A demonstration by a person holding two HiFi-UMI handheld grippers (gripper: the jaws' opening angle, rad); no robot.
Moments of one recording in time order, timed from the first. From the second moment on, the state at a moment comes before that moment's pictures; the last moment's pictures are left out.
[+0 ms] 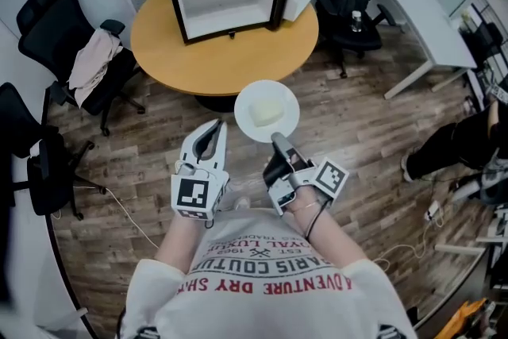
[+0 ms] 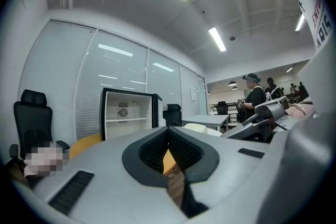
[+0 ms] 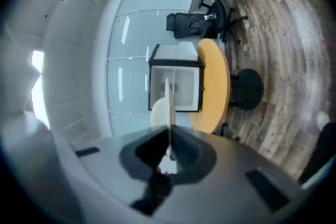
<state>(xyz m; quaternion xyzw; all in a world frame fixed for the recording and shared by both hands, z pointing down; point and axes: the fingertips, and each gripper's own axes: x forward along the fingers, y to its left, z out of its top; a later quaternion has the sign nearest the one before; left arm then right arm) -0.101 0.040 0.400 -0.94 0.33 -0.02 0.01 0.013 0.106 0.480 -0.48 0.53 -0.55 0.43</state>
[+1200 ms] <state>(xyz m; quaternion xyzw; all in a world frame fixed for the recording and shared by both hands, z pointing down) -0.031 -0.197 0.427 -0.88 0.47 -0.04 0.00 0.100 -0.174 0.503 -0.39 0.57 -0.62 0.36</state>
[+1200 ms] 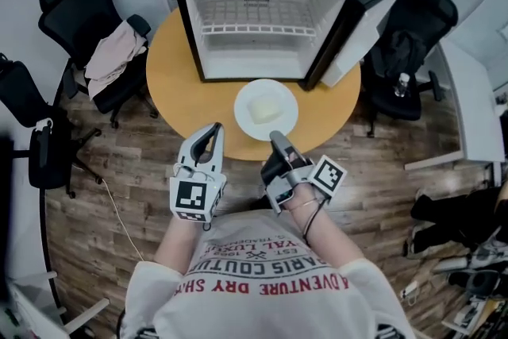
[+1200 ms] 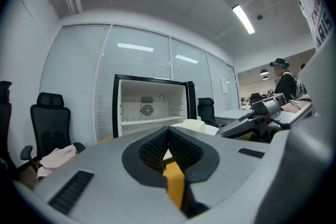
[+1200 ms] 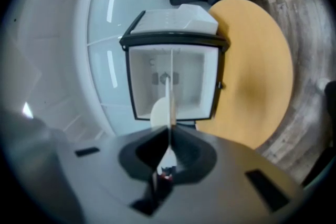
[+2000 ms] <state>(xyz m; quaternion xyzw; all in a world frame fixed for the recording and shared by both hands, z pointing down) 0.029 -0.313 0.433 -0.84 0.55 -0.03 -0.01 0.151 -0.315 0.497 -0.33 0.61 -0.65 0.30</state>
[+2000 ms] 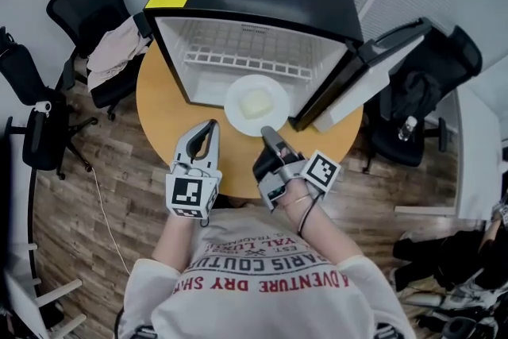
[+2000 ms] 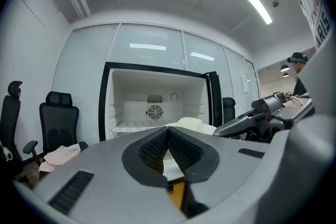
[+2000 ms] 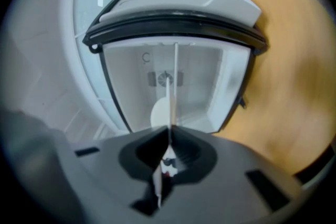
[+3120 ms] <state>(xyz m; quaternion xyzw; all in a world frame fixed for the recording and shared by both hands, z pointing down) -0.016 -0.429 0.433 -0.88 0.48 -0.04 -0.02 0.112 -0.426 0.502 -0.41 0.56 -0.63 0.36</state>
